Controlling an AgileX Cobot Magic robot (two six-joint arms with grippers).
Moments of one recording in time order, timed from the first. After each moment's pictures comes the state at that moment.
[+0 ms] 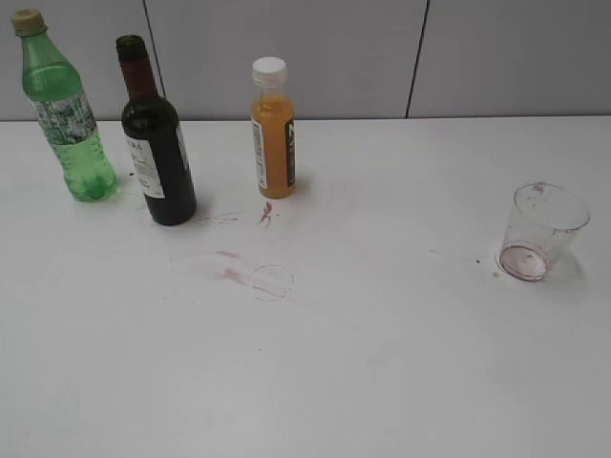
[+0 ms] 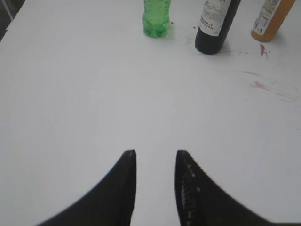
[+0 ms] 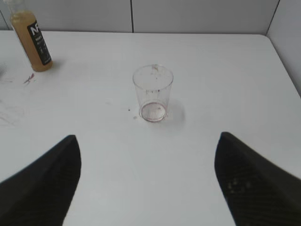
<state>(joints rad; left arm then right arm) 0.02 -0.01 -0.50 -0.10 1.08 0.04 0.08 0.02 -0.51 0.08 0.89 -0.02</state>
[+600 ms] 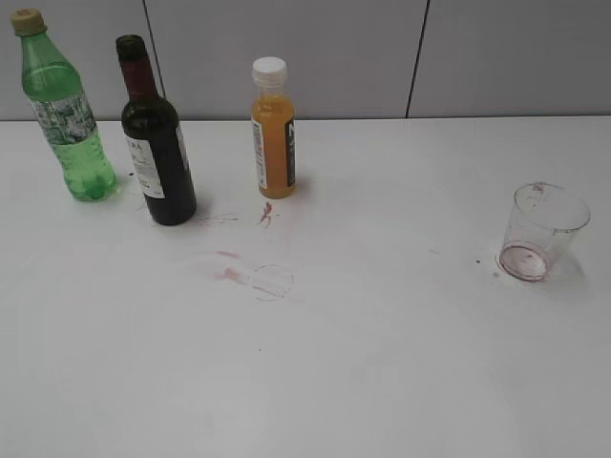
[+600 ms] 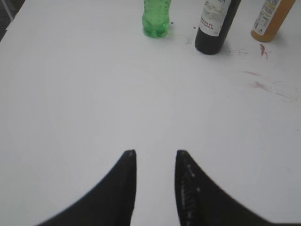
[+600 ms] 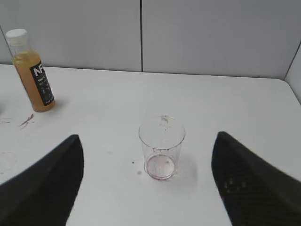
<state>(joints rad) 0.02 -0.01 -0.50 -0.10 1.08 0.04 0.08 0.35 -0.37 0.22 0.35 -0.19</state>
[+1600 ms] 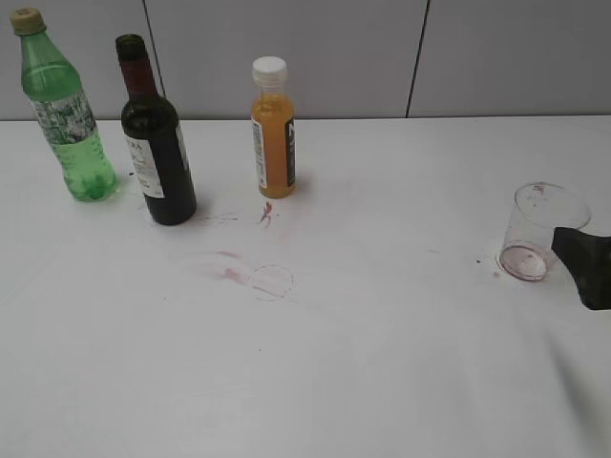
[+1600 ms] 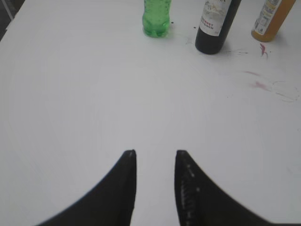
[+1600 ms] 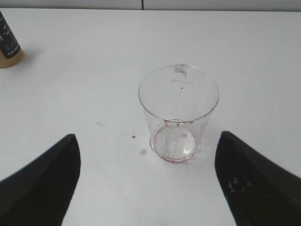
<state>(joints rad) 0.02 -0.01 -0.50 -0.10 1.08 0.04 0.23 1.08 -0.16 0.14 -0.44 -0.03</state>
